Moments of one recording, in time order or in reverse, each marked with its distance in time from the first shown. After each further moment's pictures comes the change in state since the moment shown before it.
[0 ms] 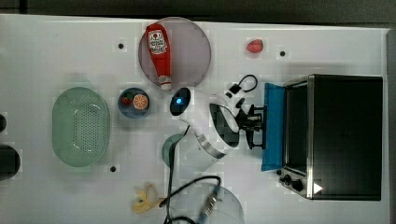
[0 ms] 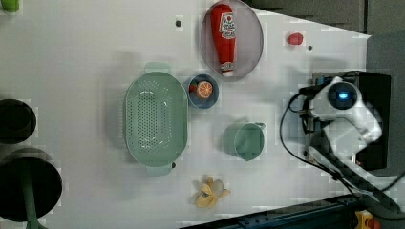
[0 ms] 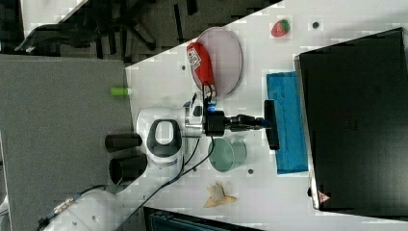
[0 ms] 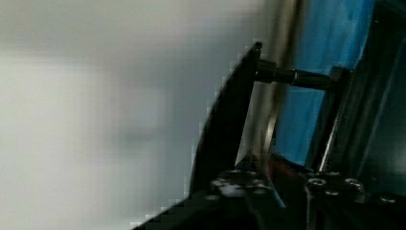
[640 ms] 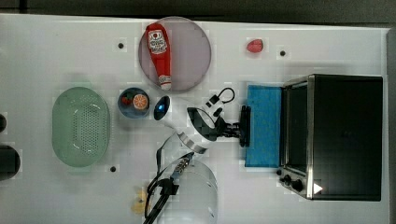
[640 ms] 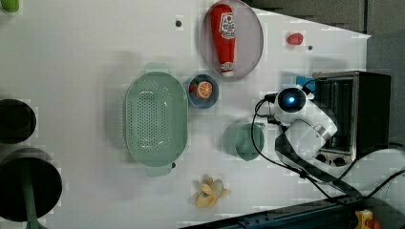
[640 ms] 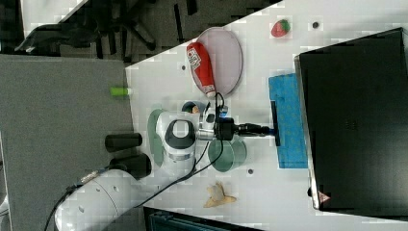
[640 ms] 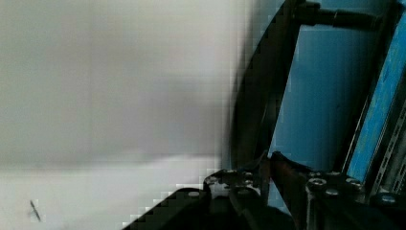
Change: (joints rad) arm 0.056 0.193 0.033 0.037 0.005 0.011 0.218
